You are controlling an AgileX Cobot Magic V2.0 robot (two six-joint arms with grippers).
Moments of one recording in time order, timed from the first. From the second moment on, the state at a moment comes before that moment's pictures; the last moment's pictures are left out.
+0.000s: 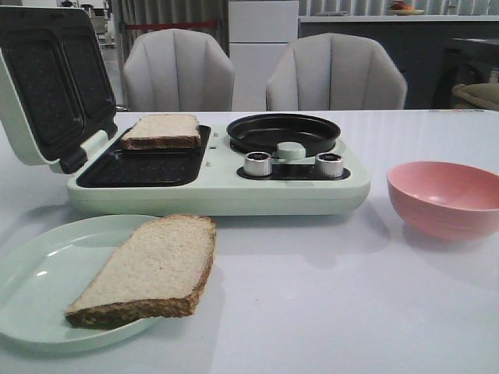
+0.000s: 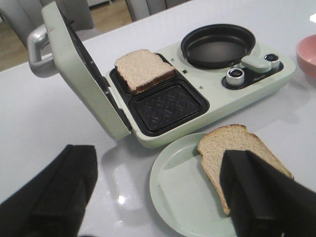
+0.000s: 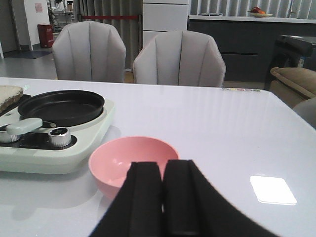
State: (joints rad) left arm -0.37 0.43 -0.62 -0.04 0.63 0.19; right arm 0.07 -0.01 0.03 -0.11 0.03 0.14
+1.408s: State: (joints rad) left arm -0.37 0.07 -0.38 -0.11 0.59 0.19; right arm 0.07 0.00 -0.09 -0.20 -0.15 0.15
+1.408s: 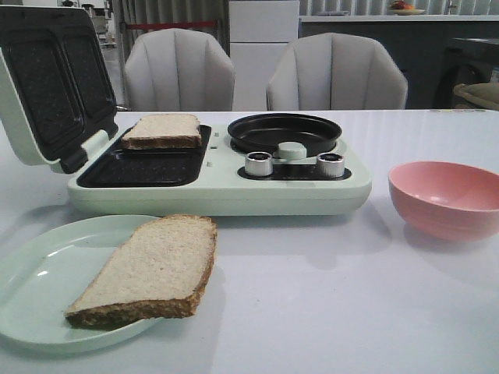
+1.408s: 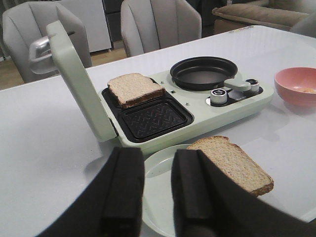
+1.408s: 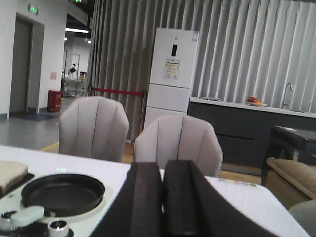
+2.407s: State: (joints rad) left arm -0.37 0.07 -0.38 -0.11 0.57 0.19; right arm 0.08 0.76 -0.48 0.12 0.45 0.15
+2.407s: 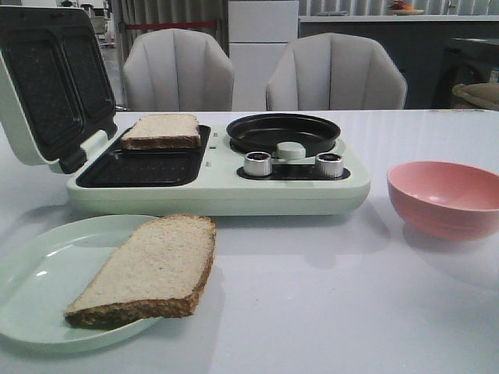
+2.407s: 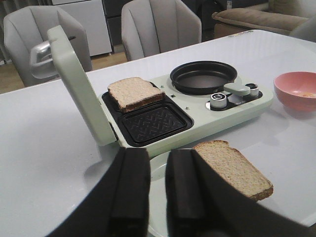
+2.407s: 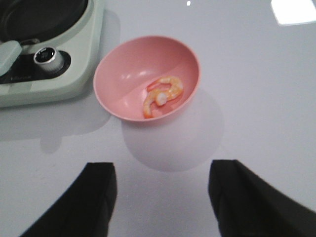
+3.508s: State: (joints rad) left arm -0.37 0.07 -0.38 -0.12 0.57 0.19; right arm 0.41 1.67 -0.82 1.62 0.55 -0.95
